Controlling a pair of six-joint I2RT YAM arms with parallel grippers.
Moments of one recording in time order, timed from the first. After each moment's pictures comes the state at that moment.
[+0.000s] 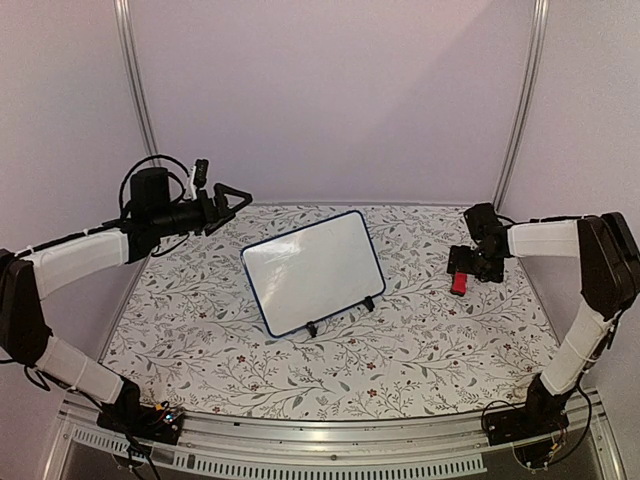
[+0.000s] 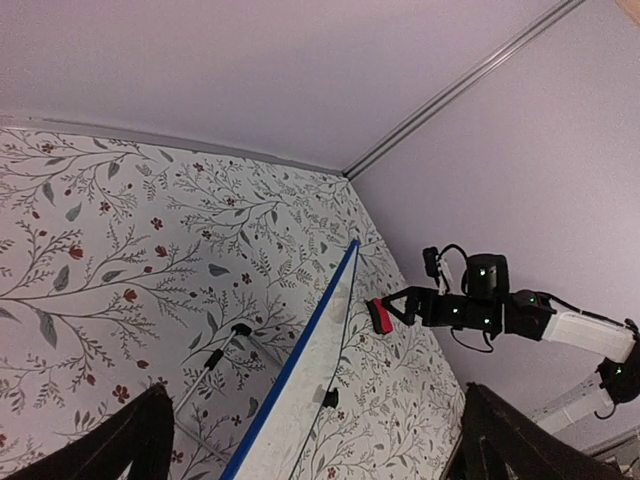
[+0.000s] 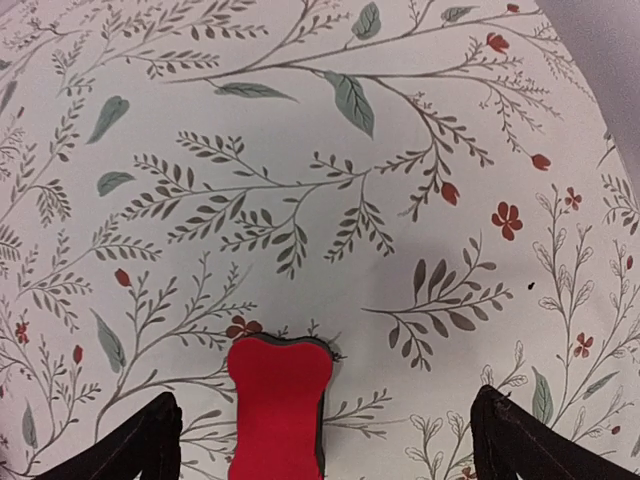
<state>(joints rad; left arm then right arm) -0.27 1.38 0.93 0.19 0.59 -0.64 0.25 1.75 1.01 -0.35 0.28 0.46</state>
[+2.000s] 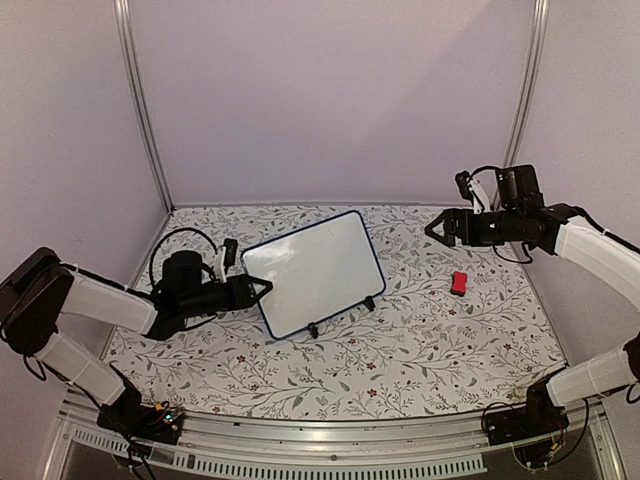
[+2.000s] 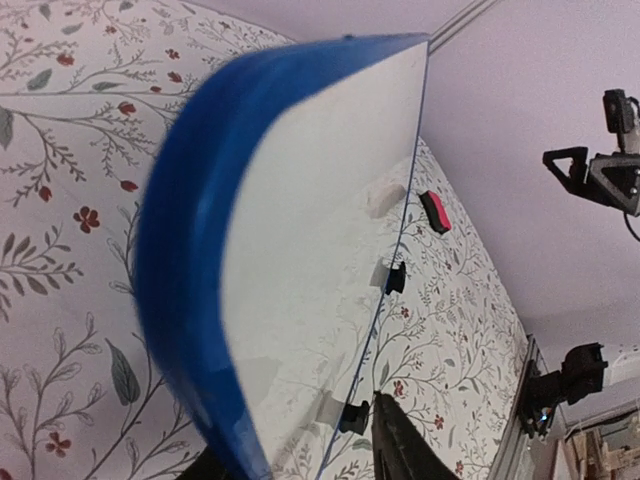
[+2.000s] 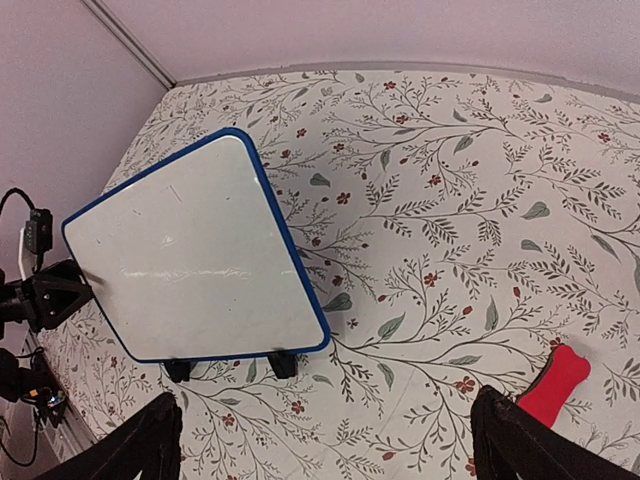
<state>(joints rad) -0.56 1.45 0.42 0.68 0.33 -0.65 0.33 1.28 1.06 -0.42 -0.35 0.23</state>
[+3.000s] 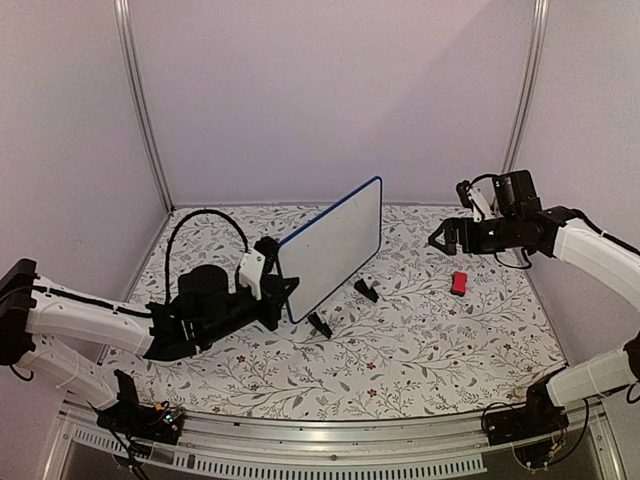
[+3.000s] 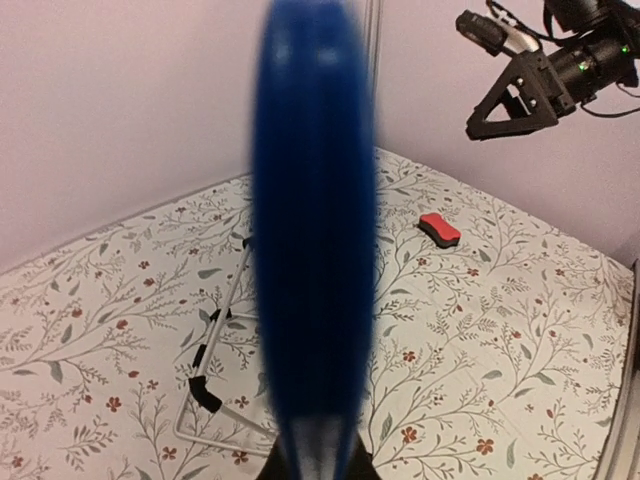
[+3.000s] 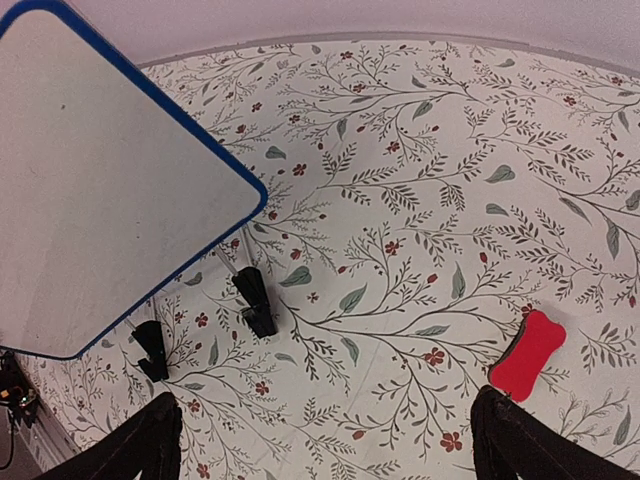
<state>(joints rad) -1.04 1.31 0.52 0.60 -0.28 -0.16 0.34 1.28 1.04 -0.47 -0.27 0.21</state>
